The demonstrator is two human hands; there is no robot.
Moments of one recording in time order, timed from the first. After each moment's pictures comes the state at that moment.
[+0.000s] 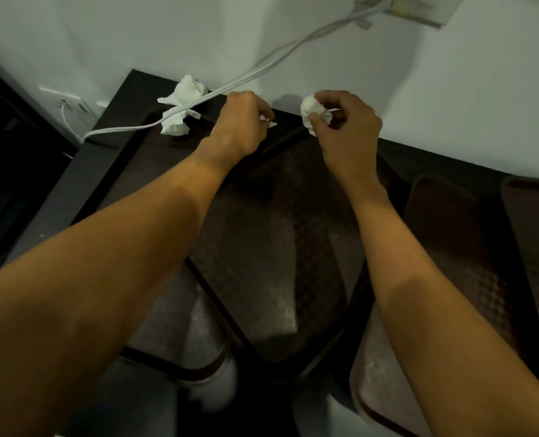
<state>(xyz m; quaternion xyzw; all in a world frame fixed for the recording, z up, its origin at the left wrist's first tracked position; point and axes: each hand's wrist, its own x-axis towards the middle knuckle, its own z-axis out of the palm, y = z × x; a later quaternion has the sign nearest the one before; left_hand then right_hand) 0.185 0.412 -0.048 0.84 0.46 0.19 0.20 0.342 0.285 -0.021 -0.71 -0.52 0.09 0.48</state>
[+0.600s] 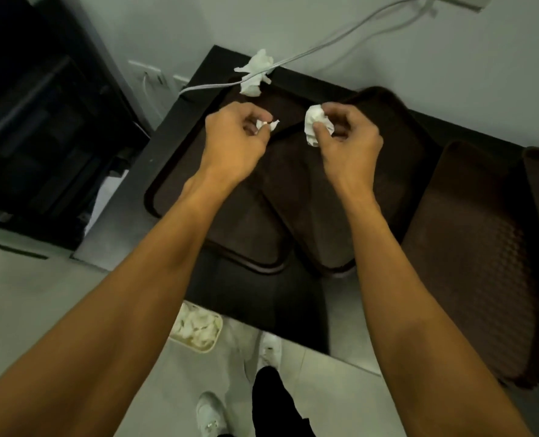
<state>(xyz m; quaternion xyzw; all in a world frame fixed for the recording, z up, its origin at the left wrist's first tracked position) 0.007 0.236 0.014 0.71 0.51 0.37 0.30 0.184 0.176 0.013 -0.70 -0.45 0.16 0.53</state>
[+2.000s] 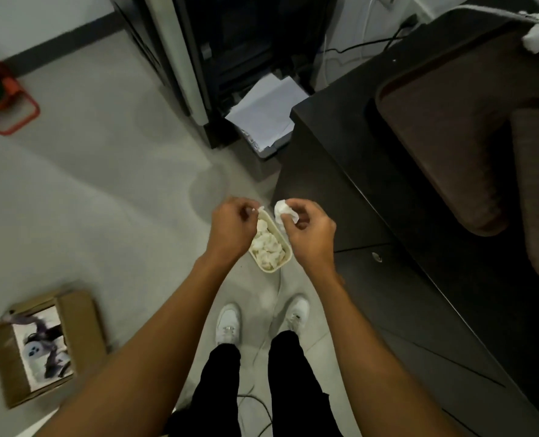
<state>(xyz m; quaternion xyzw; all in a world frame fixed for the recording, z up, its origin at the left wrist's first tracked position) -0.298 -0.051 -0.183 0.46 0.78 0.31 0.30 -0.134 -0.019 -0.182 -0.60 -0.60 0.43 0.31</state>
